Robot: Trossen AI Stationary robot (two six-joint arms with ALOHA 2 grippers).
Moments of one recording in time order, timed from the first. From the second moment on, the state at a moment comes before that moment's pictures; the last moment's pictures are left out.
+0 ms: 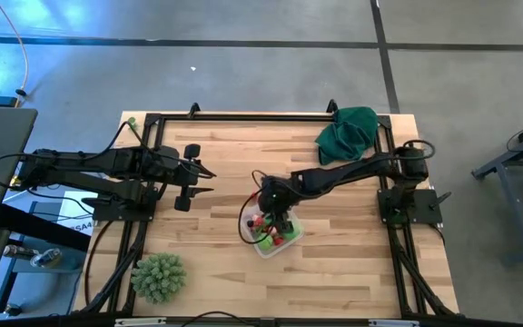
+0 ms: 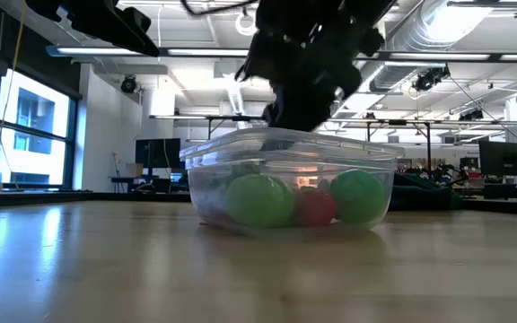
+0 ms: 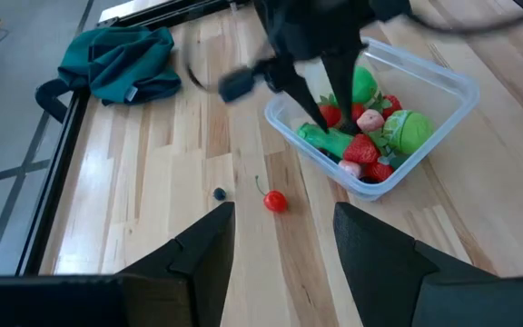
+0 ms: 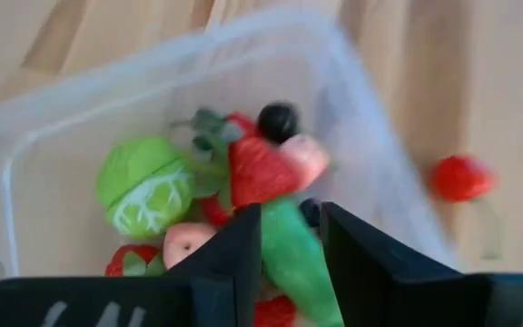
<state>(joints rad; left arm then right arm) 0.13 0.84 0.76 -0.53 -0.03 0.29 0.04 1.87 1.26 -0.35 -0.18 -0.12</state>
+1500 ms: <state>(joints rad) 0.13 0.84 0.76 -0.53 -0.03 0.29 -0.33 2.02 1.26 -0.25 -0.30 -0.38</state>
